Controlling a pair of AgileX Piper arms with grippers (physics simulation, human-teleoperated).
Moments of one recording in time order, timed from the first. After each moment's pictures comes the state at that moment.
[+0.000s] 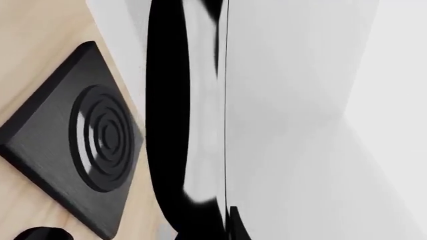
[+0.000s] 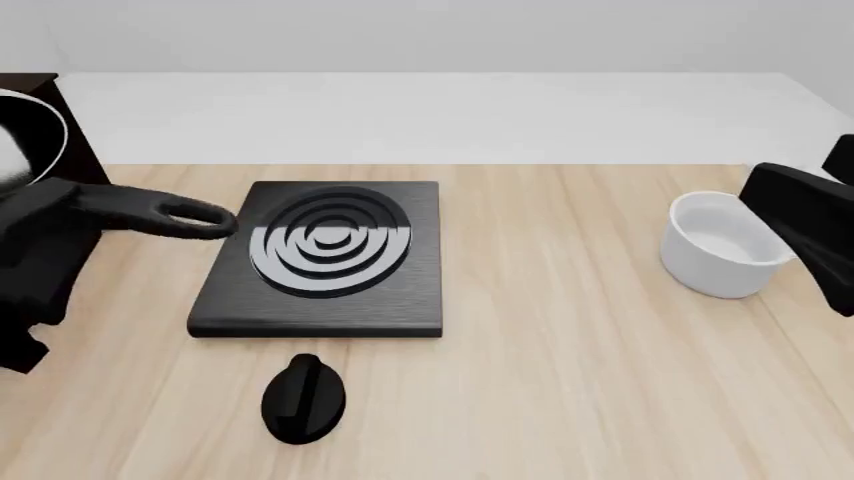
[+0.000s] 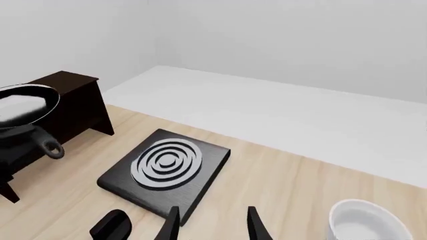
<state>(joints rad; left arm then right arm) -0.22 0.47 -0.32 -0.05 -1.27 0.48 0.41 -0.62 0.34 0.05</state>
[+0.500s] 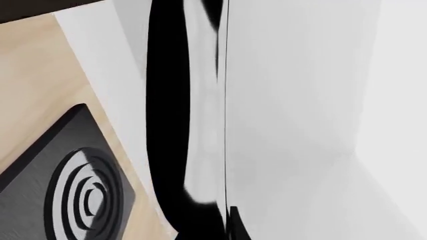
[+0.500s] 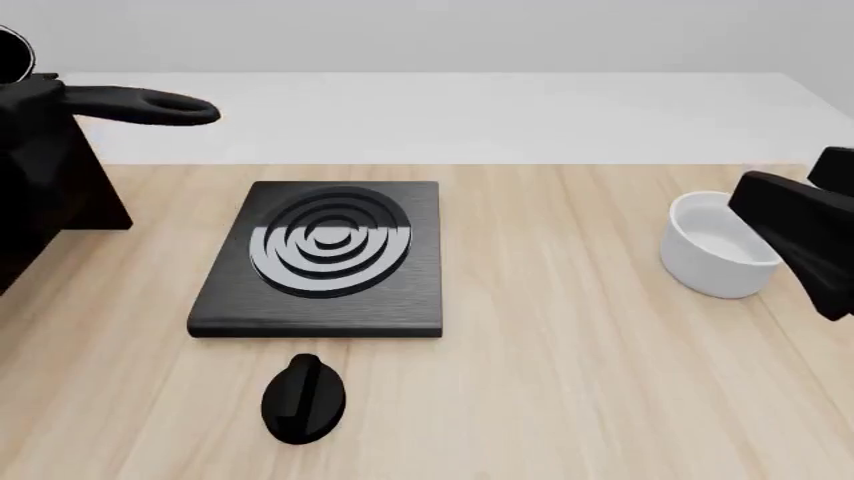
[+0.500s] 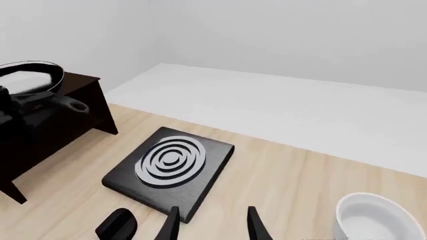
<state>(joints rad) -0.07 0.83 -0.53 -0.22 -1.26 0.48 0.42 -0.60 0.33 0.08</state>
